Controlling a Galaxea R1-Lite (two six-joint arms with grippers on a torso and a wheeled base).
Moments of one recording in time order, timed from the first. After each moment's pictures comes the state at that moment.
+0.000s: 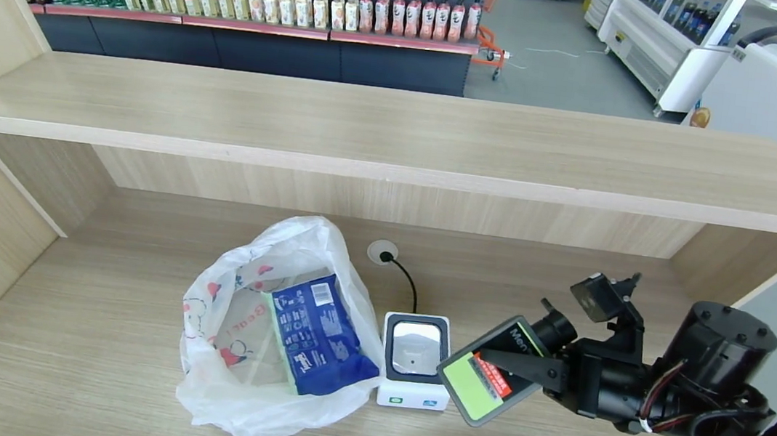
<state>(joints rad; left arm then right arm) 0.00 0.00 0.00 0.00 -0.02 0.00 0.34 1.96 -0.36 -1.57 1.01 0.71</state>
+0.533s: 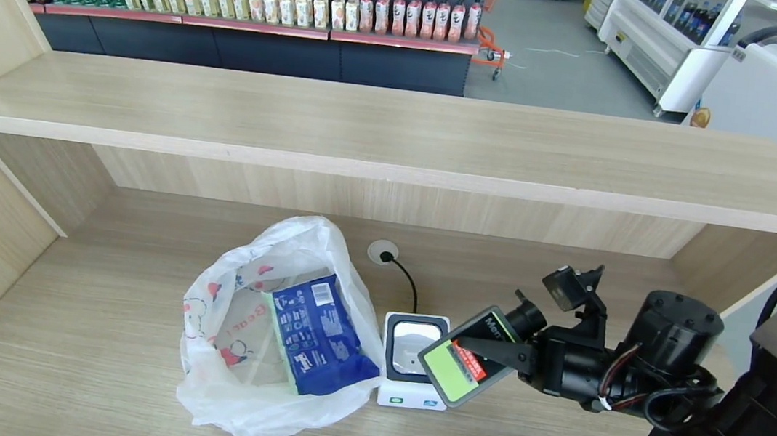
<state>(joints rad) 0.00 0.00 0.00 0.00 -0.02 0.00 0.37 2.06 -0.47 -1.57 1.01 0.72</state>
